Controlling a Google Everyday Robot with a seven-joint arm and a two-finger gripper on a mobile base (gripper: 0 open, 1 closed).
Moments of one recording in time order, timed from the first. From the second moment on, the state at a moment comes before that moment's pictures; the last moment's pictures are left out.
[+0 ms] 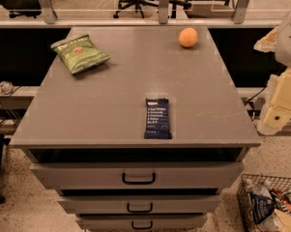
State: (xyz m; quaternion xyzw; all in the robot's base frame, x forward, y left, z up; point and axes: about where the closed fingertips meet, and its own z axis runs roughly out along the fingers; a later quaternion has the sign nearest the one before) arm 0.438 -0.217 0.976 -0.60 0.78 -0.03 0.16
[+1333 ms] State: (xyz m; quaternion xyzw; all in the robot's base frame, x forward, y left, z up) arm 0.547 -0.079 0.989 -0.63 0.71 0.03 0.30
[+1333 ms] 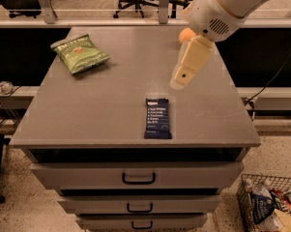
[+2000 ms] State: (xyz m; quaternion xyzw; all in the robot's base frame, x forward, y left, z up) arm 0.553 -0.066 0.984 -0.63 0.71 0.04 0.31
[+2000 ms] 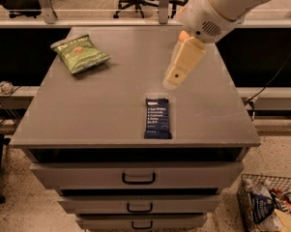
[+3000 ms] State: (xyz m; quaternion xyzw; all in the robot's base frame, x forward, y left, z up) arm 0.625 0.061 0.941 -0.57 0.69 0.16 0.41
